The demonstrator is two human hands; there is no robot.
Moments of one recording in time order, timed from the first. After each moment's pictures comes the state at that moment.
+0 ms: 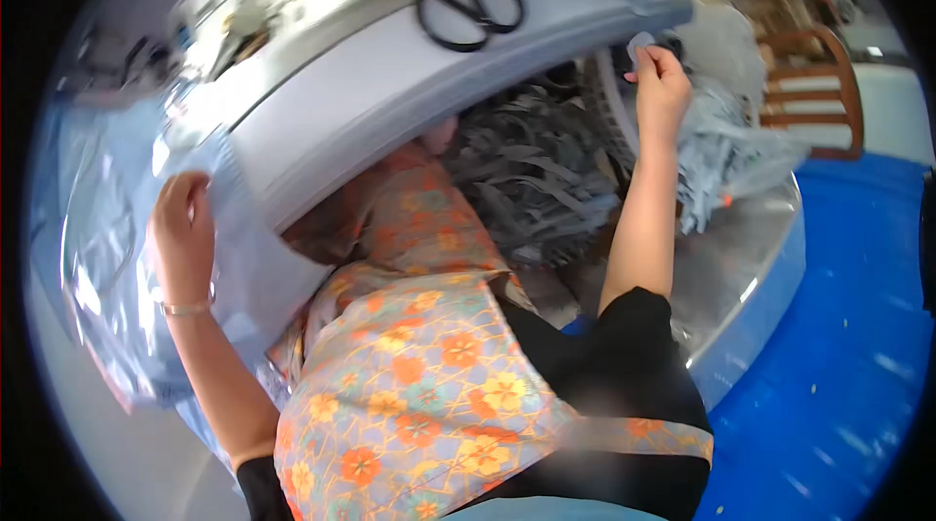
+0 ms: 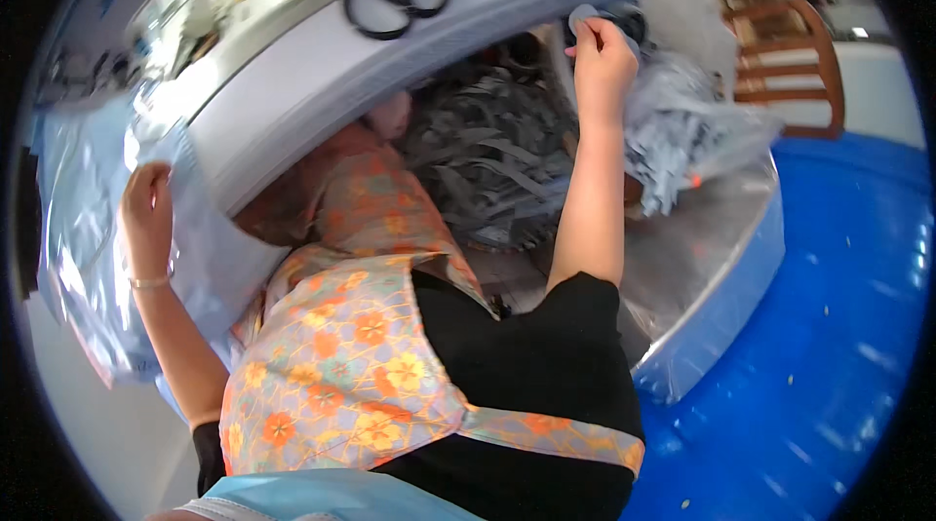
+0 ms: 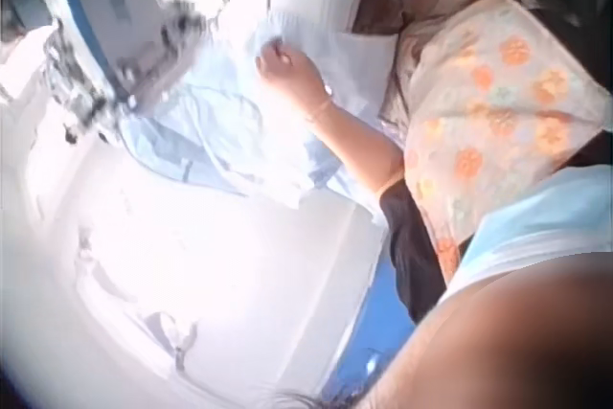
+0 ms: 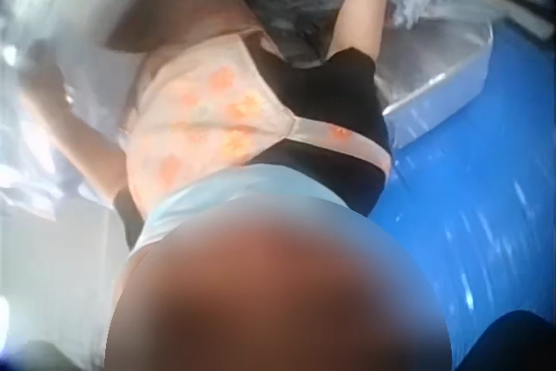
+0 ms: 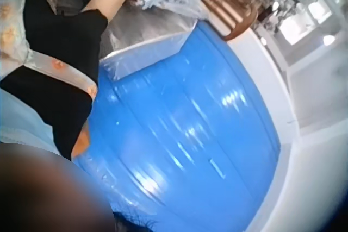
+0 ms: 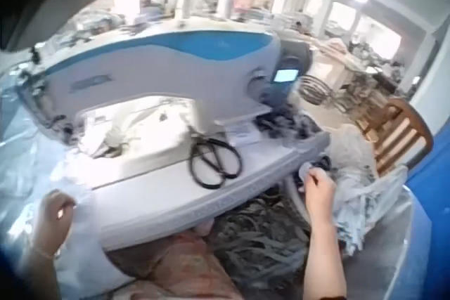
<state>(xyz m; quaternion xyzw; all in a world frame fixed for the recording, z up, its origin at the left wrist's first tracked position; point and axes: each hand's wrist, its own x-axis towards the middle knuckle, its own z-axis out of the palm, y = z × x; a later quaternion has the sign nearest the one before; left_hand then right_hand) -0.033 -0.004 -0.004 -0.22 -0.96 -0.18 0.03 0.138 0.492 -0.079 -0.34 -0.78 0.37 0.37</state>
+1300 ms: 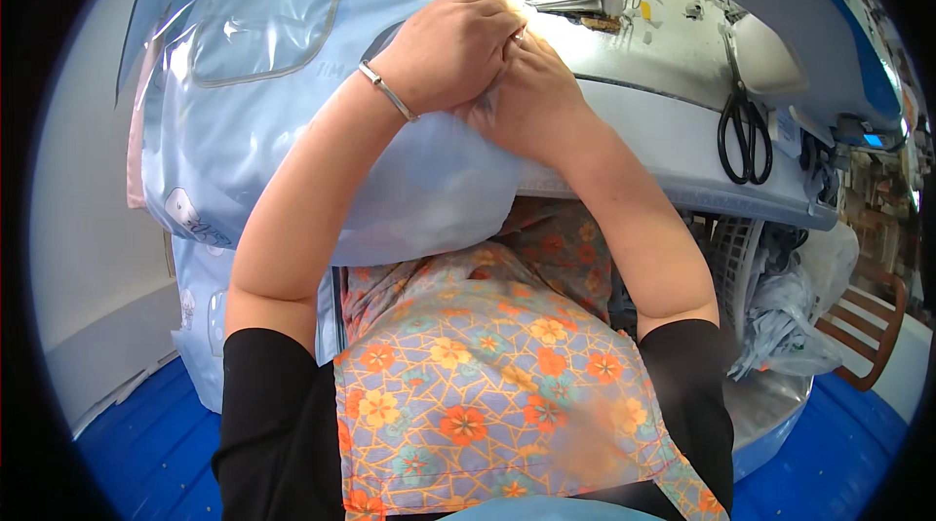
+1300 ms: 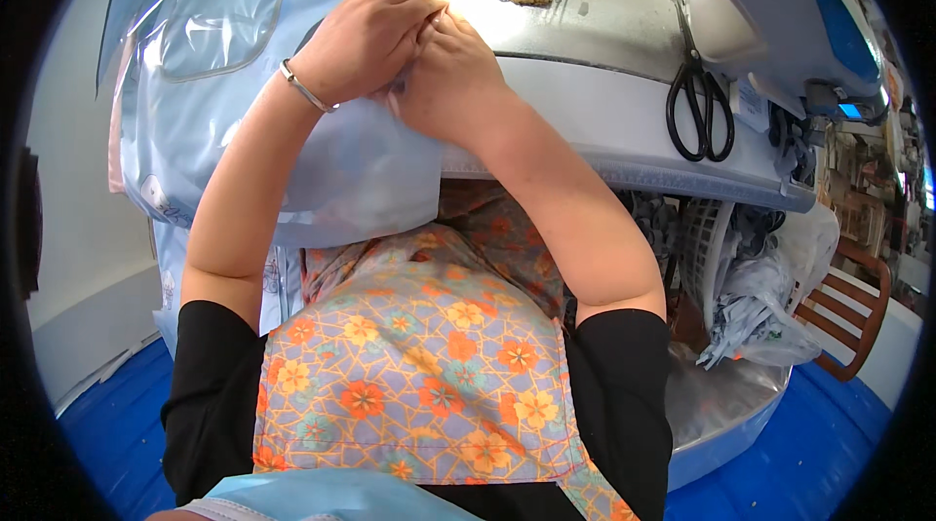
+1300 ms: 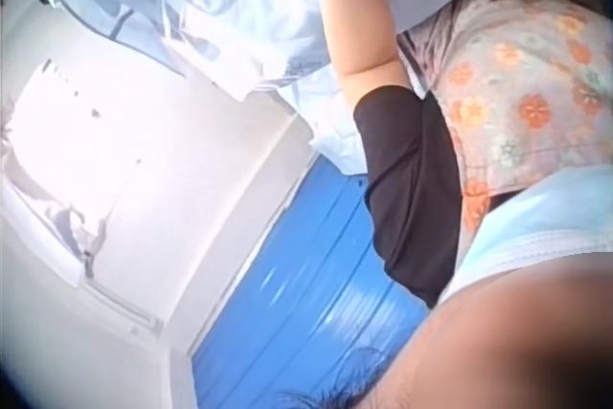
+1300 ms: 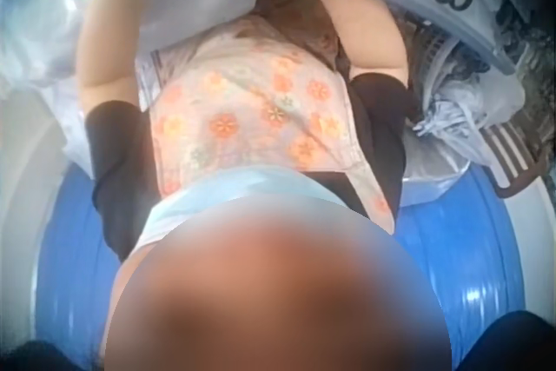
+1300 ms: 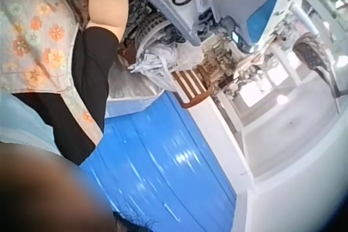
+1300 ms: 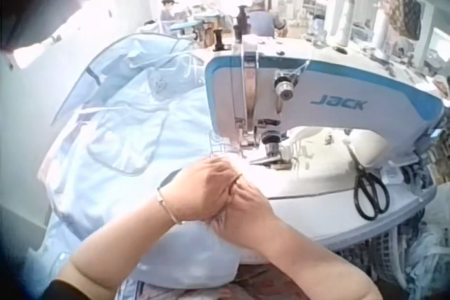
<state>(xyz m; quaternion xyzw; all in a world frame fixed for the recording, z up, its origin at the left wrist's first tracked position) -0.106 0.006 -0.016 -0.46 -0.84 -0.23 0.15 -0.054 0.151 -0.044 0.30 -0.90 0.27 0.18</state>
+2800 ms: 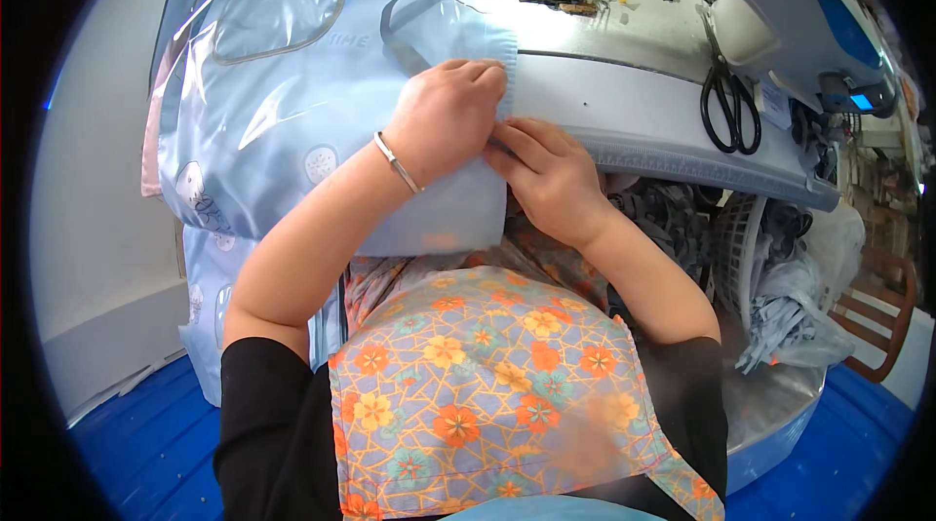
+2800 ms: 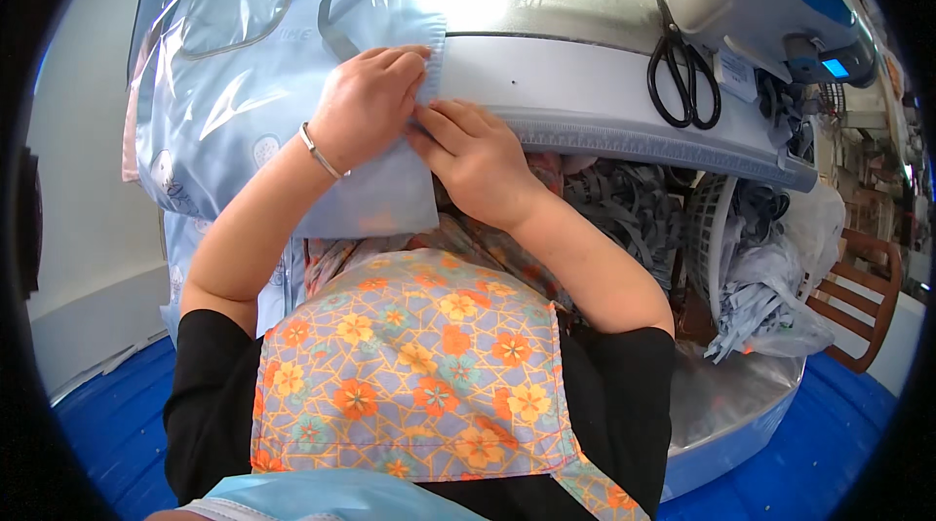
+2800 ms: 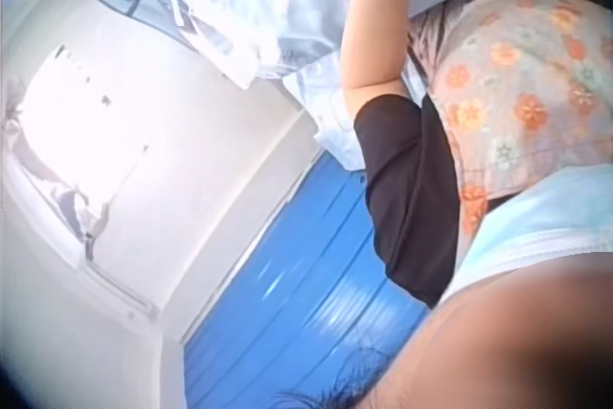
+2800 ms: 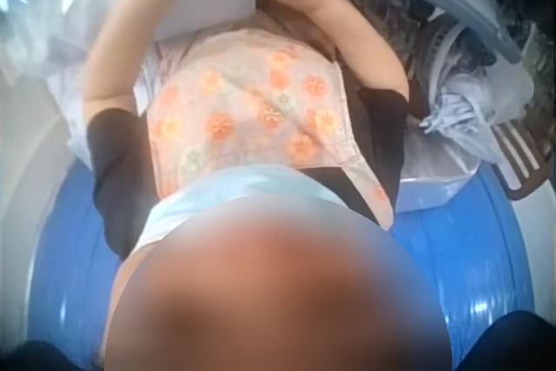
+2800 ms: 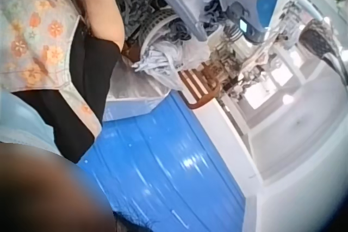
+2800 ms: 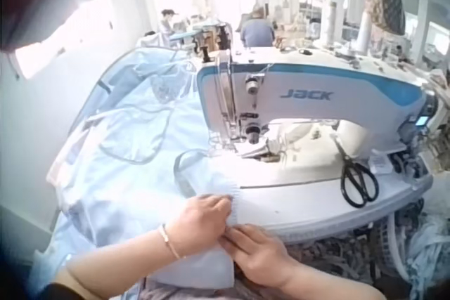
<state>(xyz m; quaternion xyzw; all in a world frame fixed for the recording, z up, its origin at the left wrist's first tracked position) -0.020 0.017 -0.018 -0.38 -0.90 -0.20 0.09 0.053 0.189 -0.060 0.34 -0.87 0.25 0.25</state>
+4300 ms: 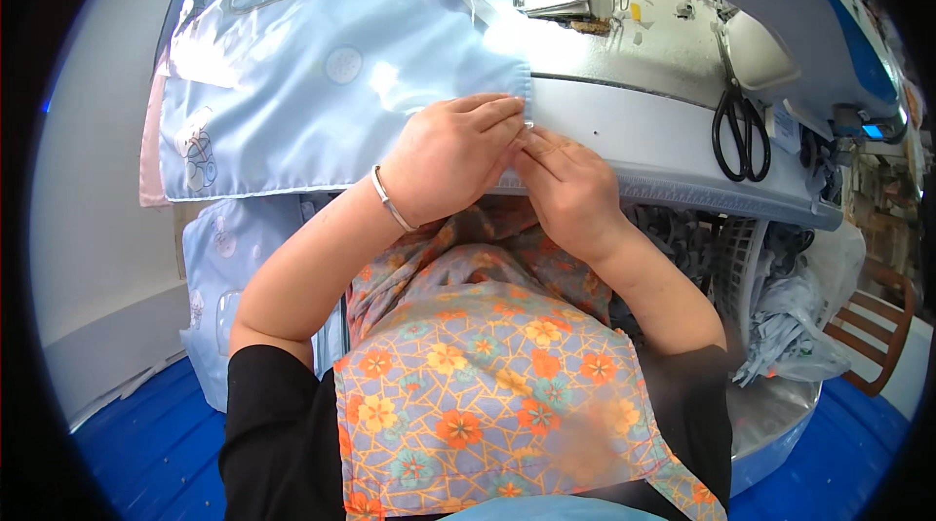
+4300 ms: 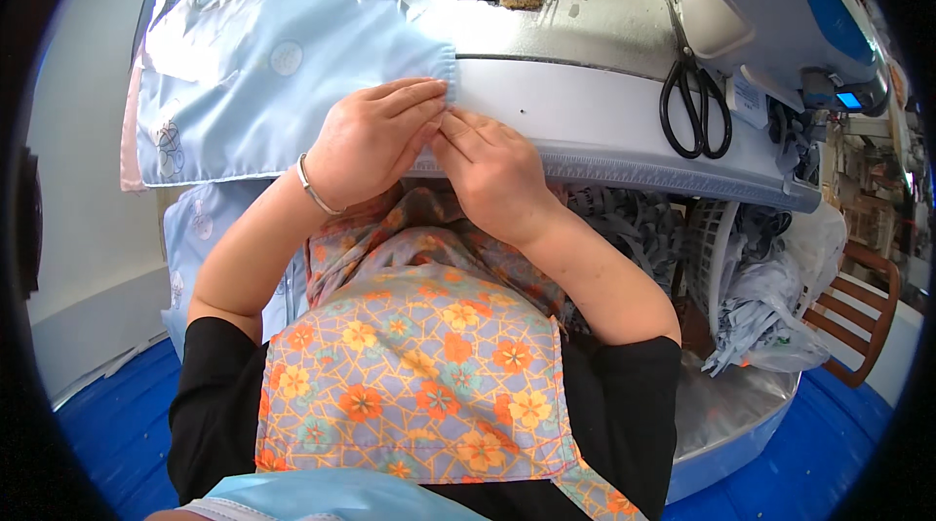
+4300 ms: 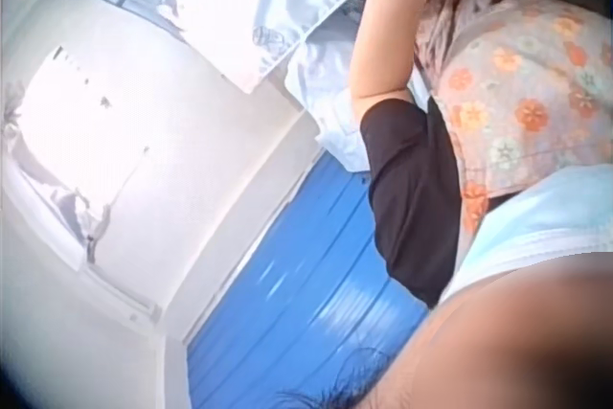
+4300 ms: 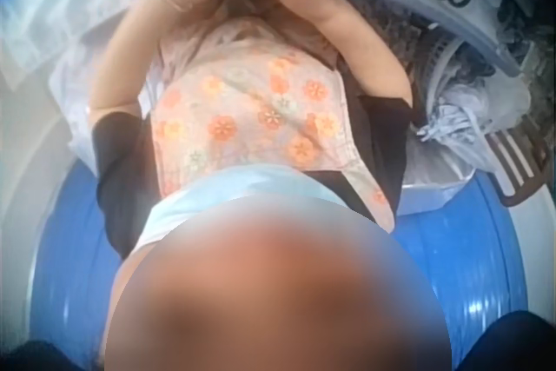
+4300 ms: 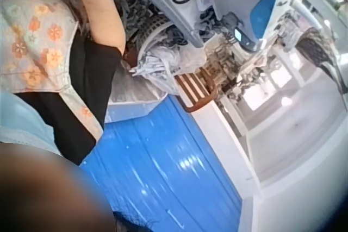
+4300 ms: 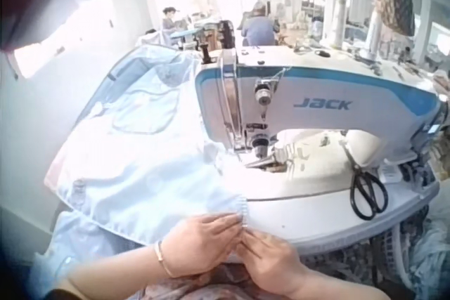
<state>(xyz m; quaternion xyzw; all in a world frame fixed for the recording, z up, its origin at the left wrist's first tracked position) -0.015 0.008 -0.016 -0.46 -0.85 -0.23 0.10 0.038 0.195 -0.049 0.31 -0.87 0.26 0.26</state>
